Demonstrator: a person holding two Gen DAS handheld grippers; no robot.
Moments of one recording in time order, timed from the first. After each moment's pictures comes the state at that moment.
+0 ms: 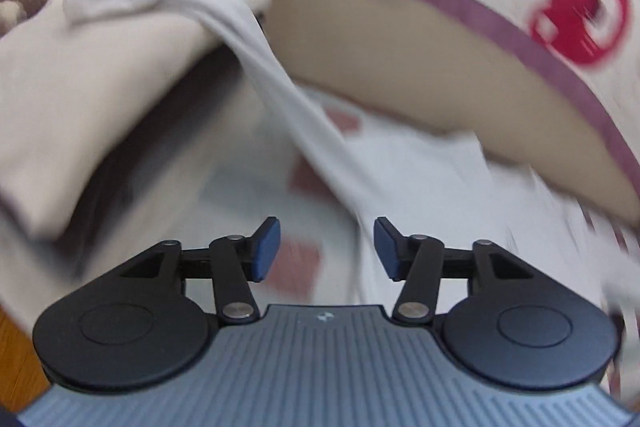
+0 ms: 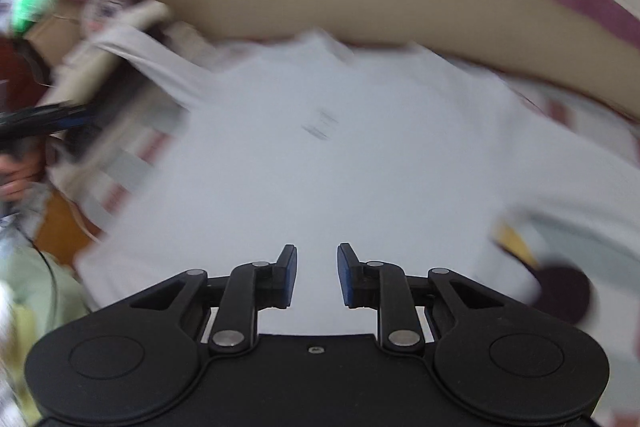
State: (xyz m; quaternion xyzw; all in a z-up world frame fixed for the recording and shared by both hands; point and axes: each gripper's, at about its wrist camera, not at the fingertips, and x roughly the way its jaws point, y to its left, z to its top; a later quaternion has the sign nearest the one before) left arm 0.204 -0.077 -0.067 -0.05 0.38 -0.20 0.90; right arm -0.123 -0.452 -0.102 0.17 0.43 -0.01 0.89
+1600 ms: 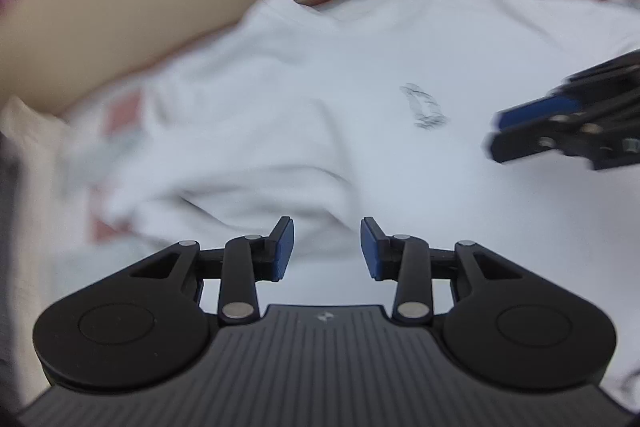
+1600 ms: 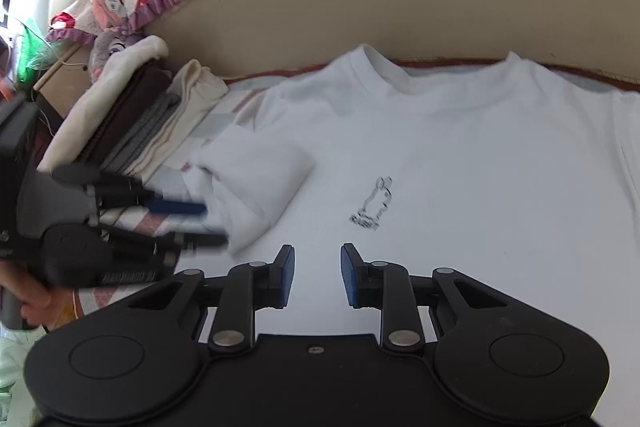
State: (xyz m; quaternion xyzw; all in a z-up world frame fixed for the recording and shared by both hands) left arm 0.116 -0.283 -0.143 0.24 0.43 -0.38 0.79; right arm -0.004 -0.482 -0.201 0.24 0.37 0.02 0.90
